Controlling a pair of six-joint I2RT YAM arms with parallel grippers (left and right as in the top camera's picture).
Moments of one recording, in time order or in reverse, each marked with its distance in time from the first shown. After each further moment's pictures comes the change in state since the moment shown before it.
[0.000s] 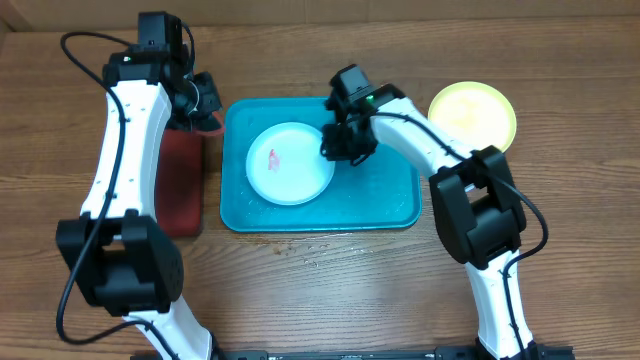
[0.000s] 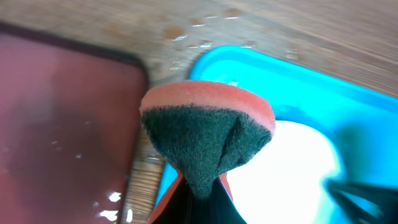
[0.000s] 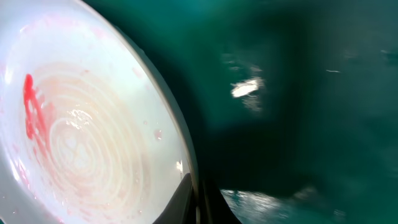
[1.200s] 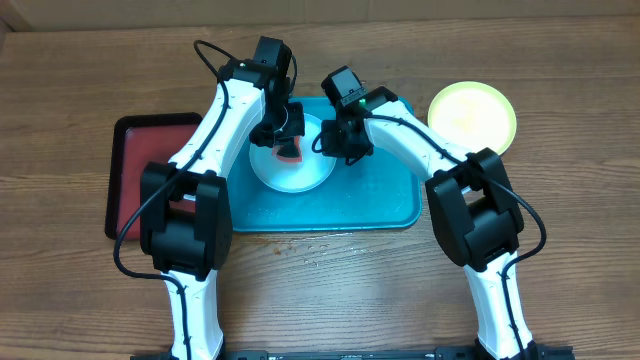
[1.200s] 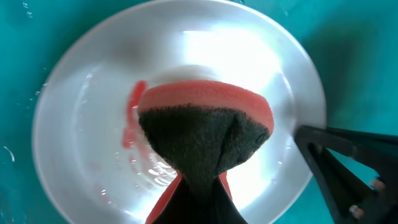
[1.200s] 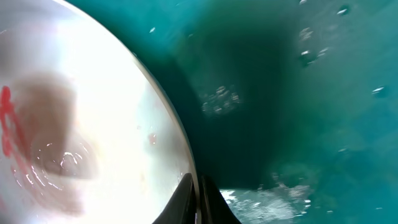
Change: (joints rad) left arm -0.288 0.243 0.004 0.040 0.048 -0.062; right arm 0.005 -0.002 0.002 0.005 0.164 0.208
